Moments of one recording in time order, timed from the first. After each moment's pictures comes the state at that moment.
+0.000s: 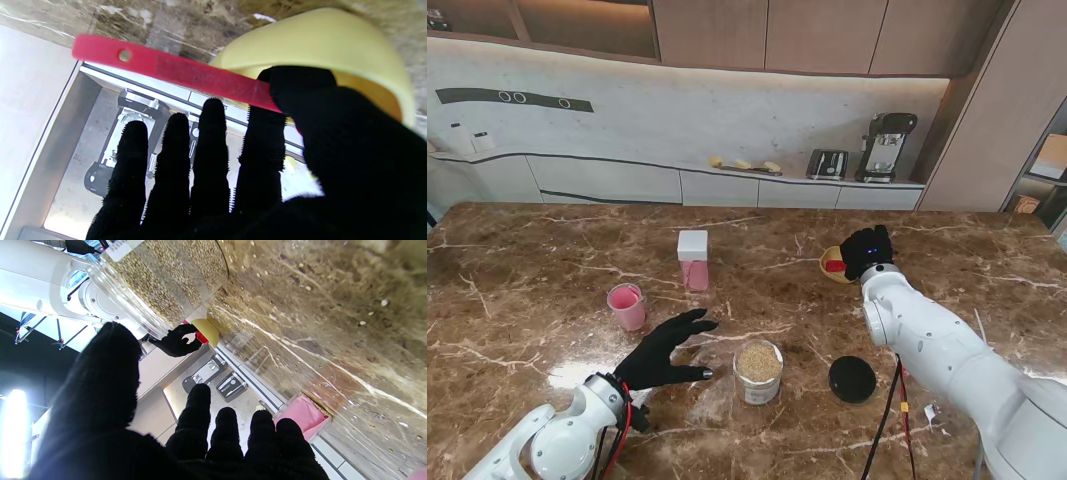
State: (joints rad) left arm 1.71 -1.10 -1.18 -1.53 0.46 -0.37 0.03; right arm -0.84 -1.18 0.50 -0.62 -0.80 0.26 -0.44; left_hand 0.70 -0.37 0.22 -0.04 0.37 0.06 0.22 0.20 0.18 -0.02 0.19 0.20 0.14 0.00 0.07 0.32 -0.01 -0.11 0.19 0.33; right_hand 0.55 -0.83 1.03 -0.28 1.00 -0.31 0.96 0.17 0.86 -0.09 0.34 0.35 0.61 -0.05 0.33 0.35 0.31 0.04 0.81 0.44
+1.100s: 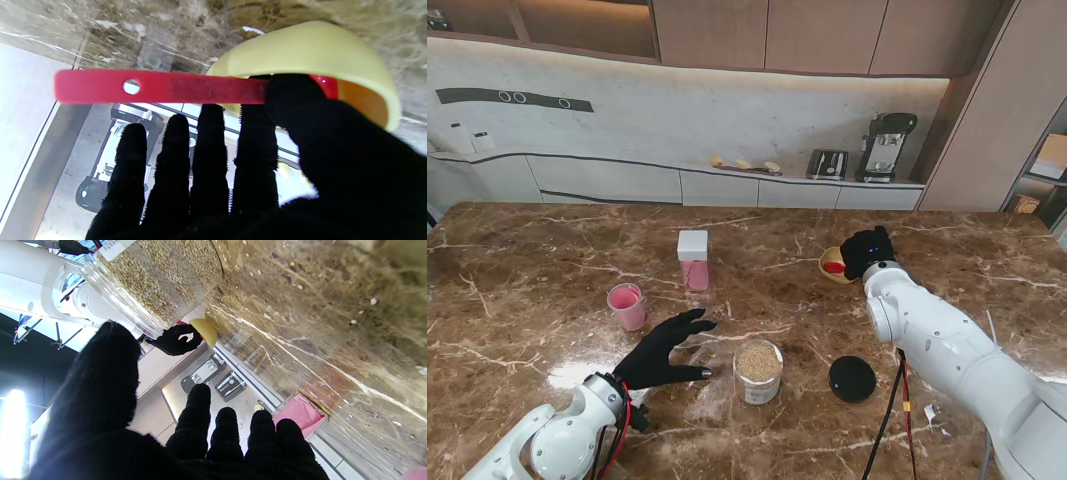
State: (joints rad) left arm 1.70 -1.11 -1.18 -1.51 0.46 -0.38 0.03; right arm -0.85 -1.15 0.54 -0.69 -0.81 0.21 -0.34; left_hand 0.70 -0.37 0.21 -0.04 0.37 0.06 0.22 0.20 0.18 -0.02 0.19 0.20 0.14 0.00 0.07 0.32 -0.01 -0.11 0.18 0.34; right_hand 0.53 -0.71 1.06 -0.29 0.94 -0.24 0.96 0.23 0.84 -0.08 0.30 0.35 0.61 -0.05 0.31 0.35 0.28 0.05 0.79 0.44
